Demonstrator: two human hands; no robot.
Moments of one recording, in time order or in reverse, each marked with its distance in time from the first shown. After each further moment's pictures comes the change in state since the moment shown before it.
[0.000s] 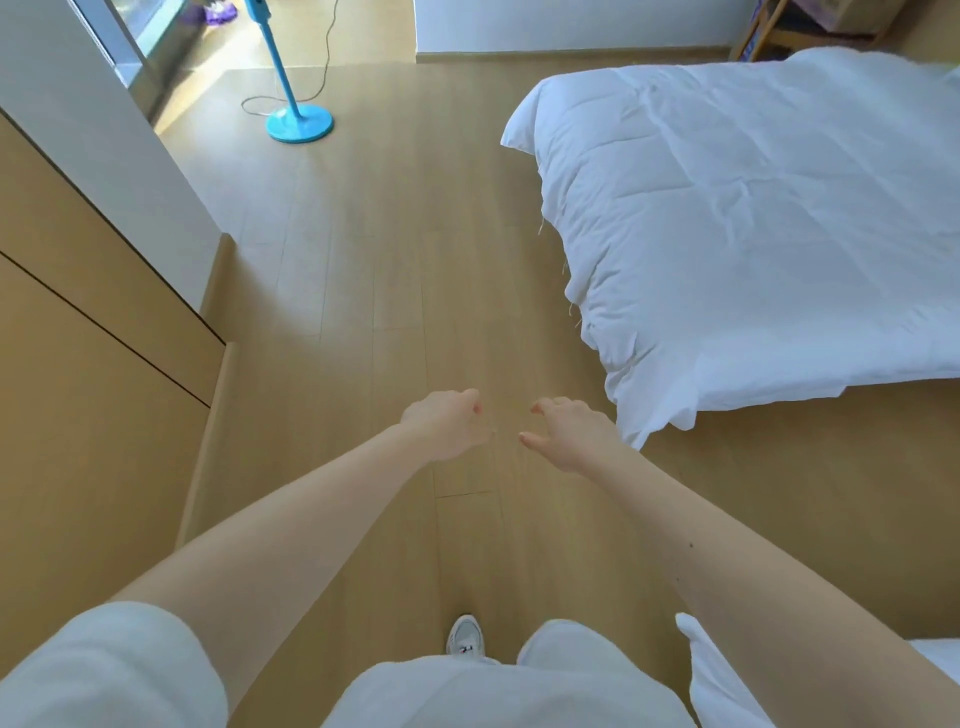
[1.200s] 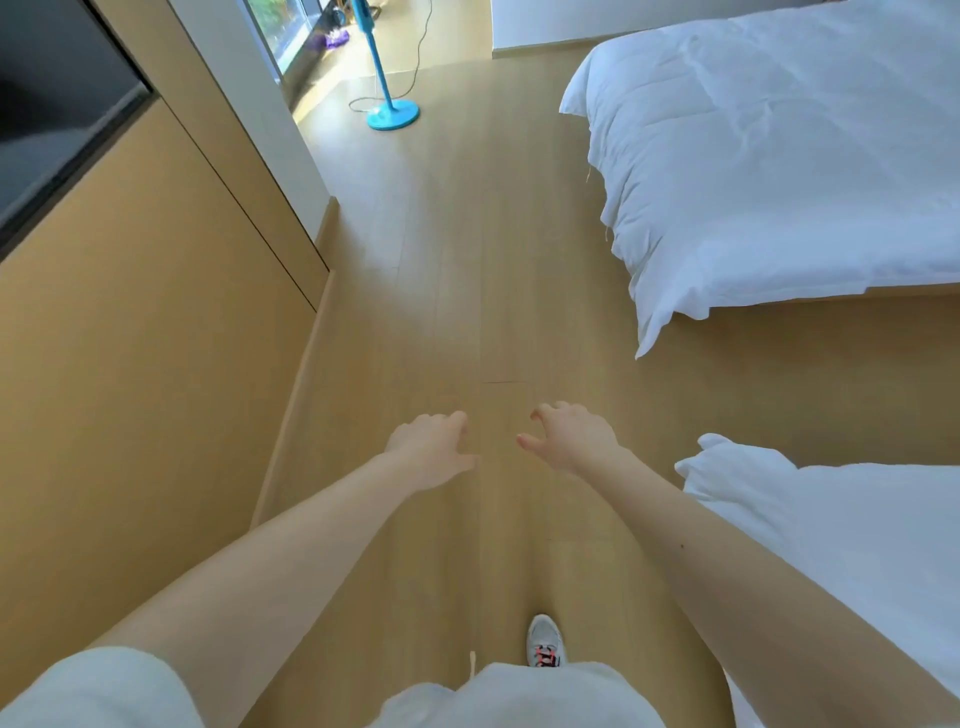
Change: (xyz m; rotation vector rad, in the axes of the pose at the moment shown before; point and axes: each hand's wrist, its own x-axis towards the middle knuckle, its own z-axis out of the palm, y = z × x) left_hand -0.399 0.103 0.266 0.122 0.053 -0.173; right_hand -0.385 0.032 0.212 0.041 0.005 -0.156
